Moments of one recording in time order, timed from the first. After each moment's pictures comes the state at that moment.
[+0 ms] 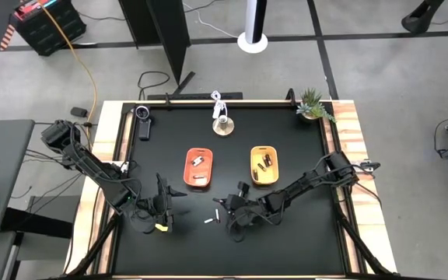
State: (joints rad) left arm -0.75 1.26 0.58 0.03 -0.85 -0.49; right arm 0.38 2.08 1.03 0.34 0.58 0.41
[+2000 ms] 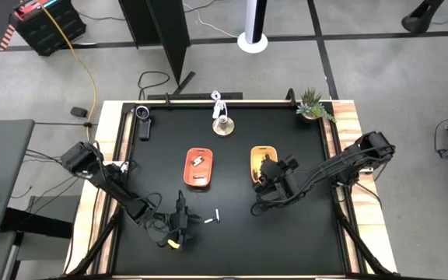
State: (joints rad) left arm -0.72 1.67 0.58 0.54 -0.59 -0.39; right arm 0.36 1.64 1.06 -0.94 0.89 1.14
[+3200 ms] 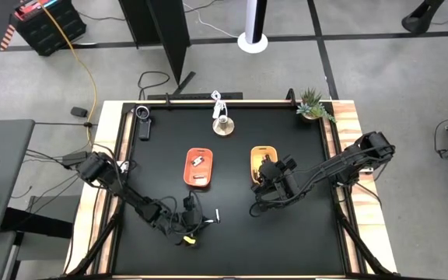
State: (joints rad) left arm -0.63 1.90 0.70 0.44 -0.59 -0.52; right arm 0.36 1.64 1.06 -0.88 0.89 1.09
